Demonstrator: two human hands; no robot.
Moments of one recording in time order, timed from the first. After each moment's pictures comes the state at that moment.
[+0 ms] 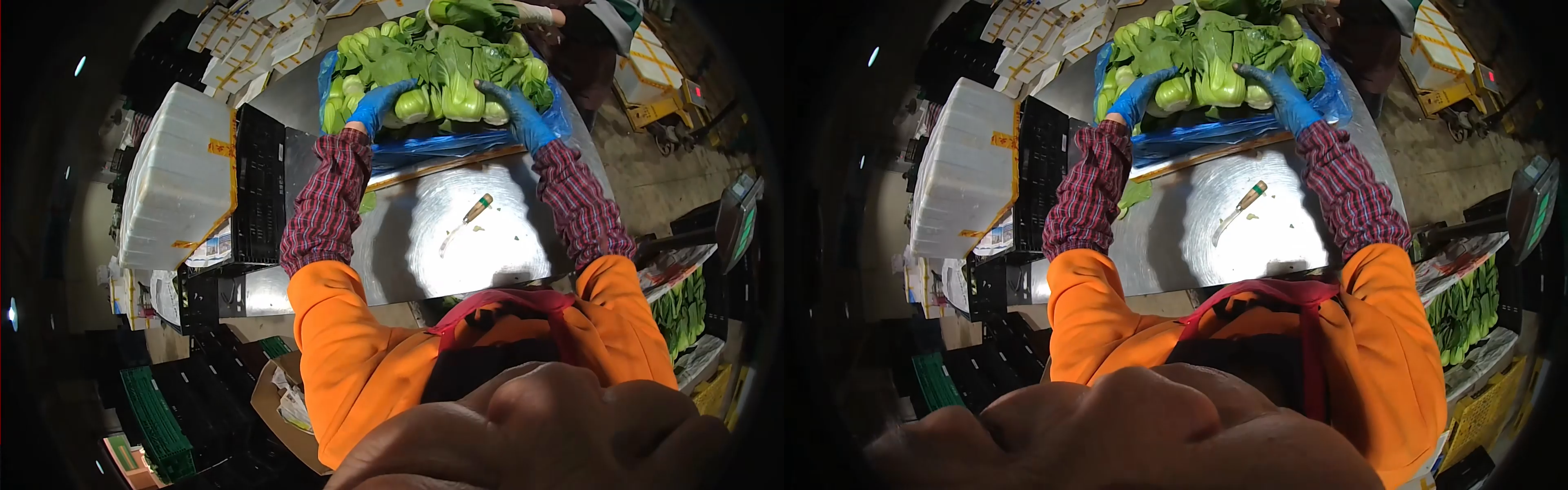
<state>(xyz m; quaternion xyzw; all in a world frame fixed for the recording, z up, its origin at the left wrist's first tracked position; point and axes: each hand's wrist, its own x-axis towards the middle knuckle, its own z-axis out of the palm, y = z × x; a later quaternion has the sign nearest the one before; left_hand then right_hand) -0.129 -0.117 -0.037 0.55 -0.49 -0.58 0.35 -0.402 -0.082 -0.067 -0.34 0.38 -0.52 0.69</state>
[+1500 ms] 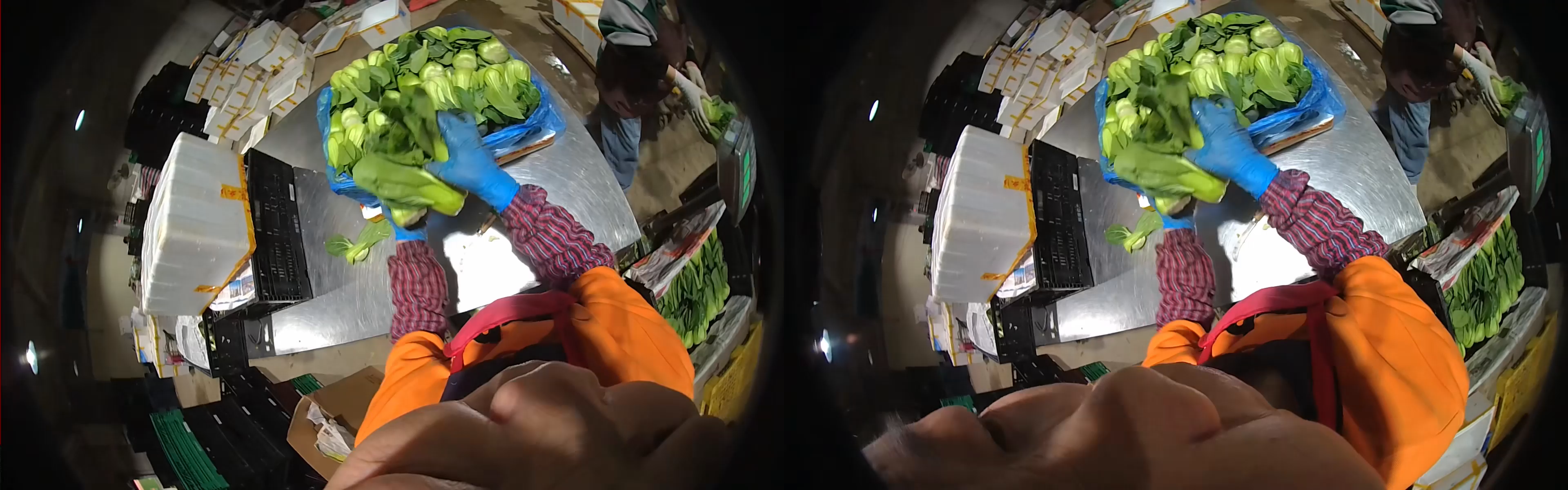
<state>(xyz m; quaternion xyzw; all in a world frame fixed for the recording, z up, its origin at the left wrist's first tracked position) -0.143 -0.010 -0.154 -0.26 -0.11 -0.80 0.53 -0.335 -0.032 -0.039 -0.75 0.43 -0.48 0.14</state>
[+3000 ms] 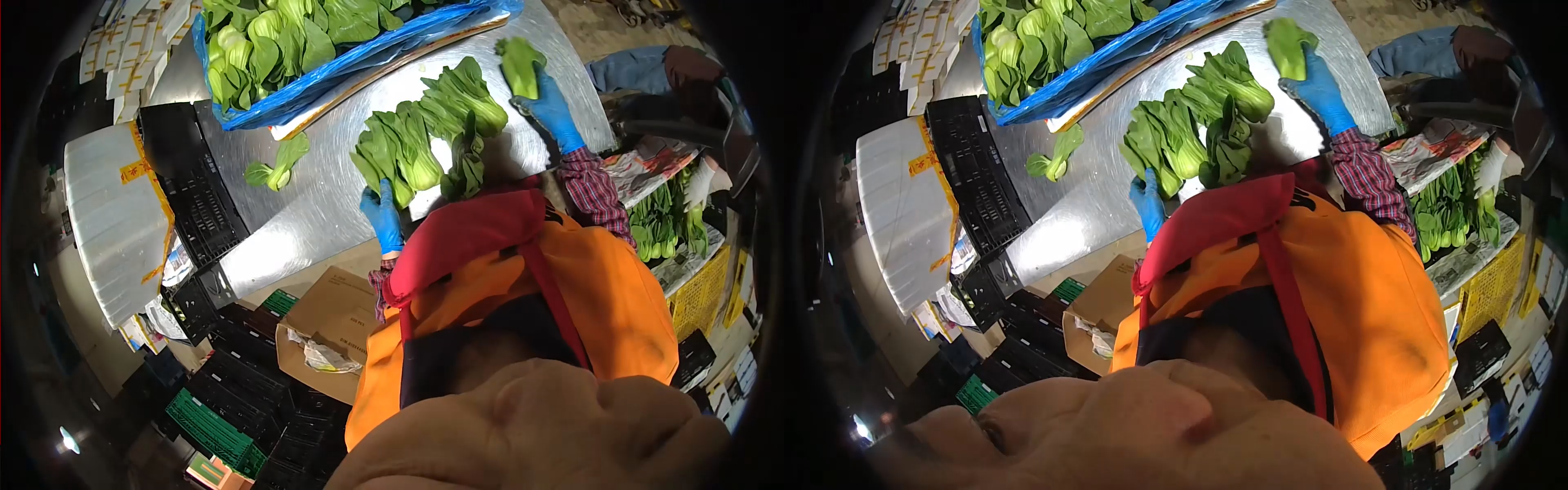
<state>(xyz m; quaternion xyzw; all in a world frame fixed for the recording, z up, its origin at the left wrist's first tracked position) -0.189 0.208 -0.251 0.68 -0.17 -0.51 0.49 -0.554 0.057 -0.261 -0.58 0.64 -0.36 0.34</state>
